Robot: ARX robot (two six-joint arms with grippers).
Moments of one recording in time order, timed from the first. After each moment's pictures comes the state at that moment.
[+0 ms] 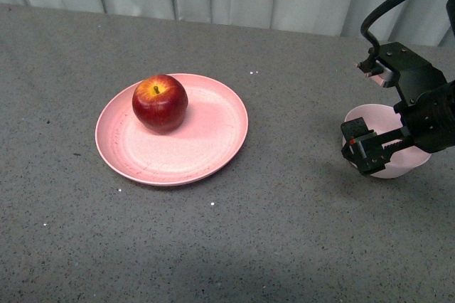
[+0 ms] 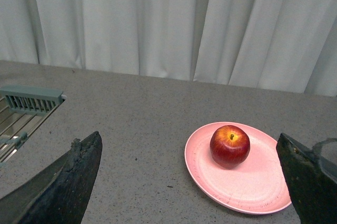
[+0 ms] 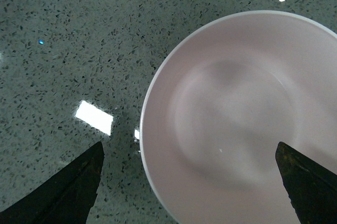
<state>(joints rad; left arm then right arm) 0.00 0.00 0.02 0.00 0.00 0.00 0.15 2.04 0.95 0.05 -0.11 -0.24</state>
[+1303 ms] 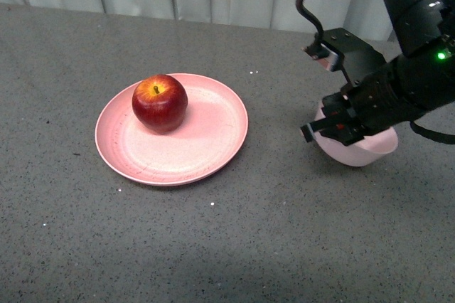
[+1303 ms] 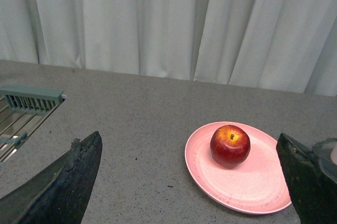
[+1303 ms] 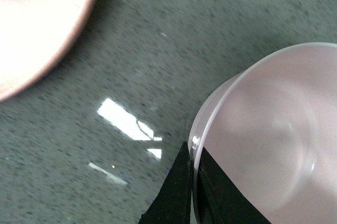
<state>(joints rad) 0.00 0.00 0.02 0.00 0.00 0.00 0.29 2.10 1.12 -0.05 -0.19 -0.19</state>
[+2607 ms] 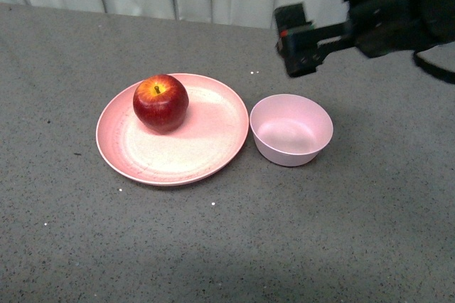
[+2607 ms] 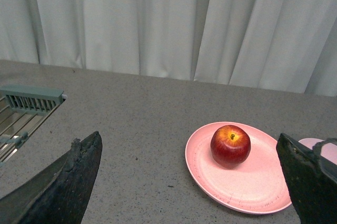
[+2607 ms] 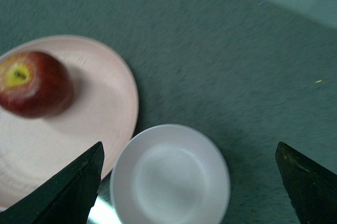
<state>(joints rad) 0.00 0.00 0.02 0.00 0.00 0.00 0.34 1.84 0.95 0.30 -0.09 -0.07</state>
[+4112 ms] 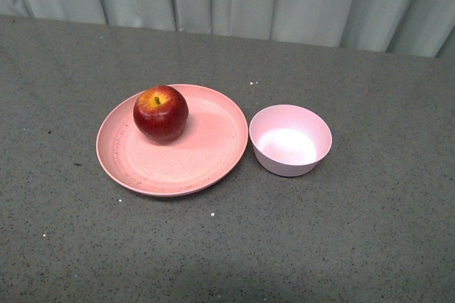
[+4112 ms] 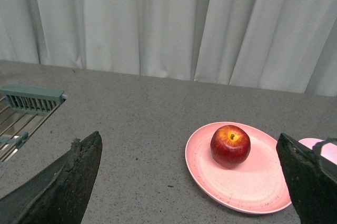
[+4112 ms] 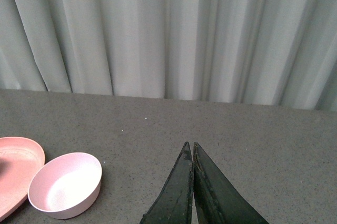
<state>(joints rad) 0.00 0.00 0.02 0.00 0.00 0.00 0.00 0.58 0.01 0.57 0.00 -0.01</state>
